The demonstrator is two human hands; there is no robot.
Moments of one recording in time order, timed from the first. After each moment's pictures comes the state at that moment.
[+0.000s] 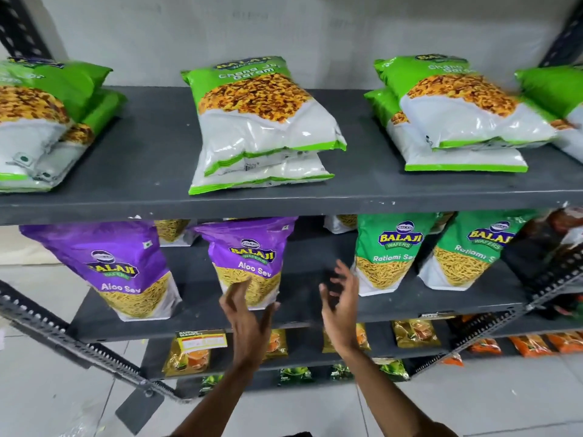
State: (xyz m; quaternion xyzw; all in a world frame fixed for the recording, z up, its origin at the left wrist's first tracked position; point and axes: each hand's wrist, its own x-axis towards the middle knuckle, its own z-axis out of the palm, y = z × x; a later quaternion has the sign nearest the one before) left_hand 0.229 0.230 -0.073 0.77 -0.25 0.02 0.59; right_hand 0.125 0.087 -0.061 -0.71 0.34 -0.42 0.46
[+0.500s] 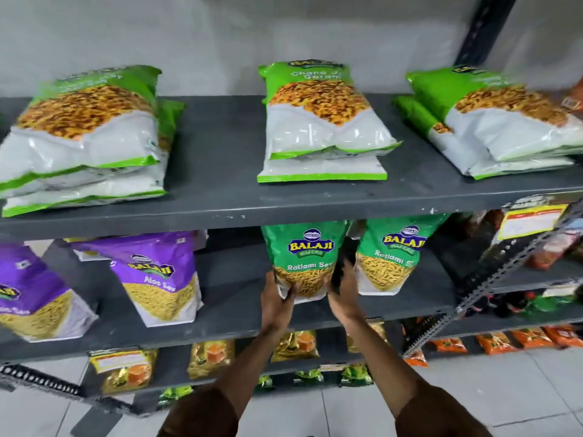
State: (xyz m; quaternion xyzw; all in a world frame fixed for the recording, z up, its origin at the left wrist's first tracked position) left_hand 0.121 0.024 -0.066 0.73 -0.25 -0.20 0.60; right_hand 0.015 -0.089 -0.055 -0.71 0.37 -0.31 0.51
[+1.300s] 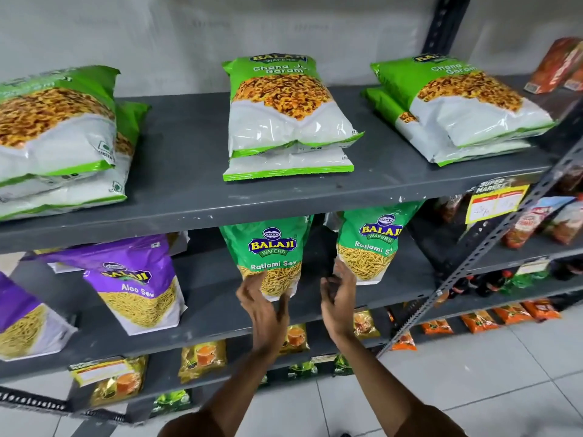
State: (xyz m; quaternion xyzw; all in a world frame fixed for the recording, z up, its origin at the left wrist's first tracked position) left_hand 0.072 0.034 -0.055 0.76 -0.30 0.00 0.57; right_hand -0.022 -0.072 -0.059 -0.67 0.40 -0.41 0.46
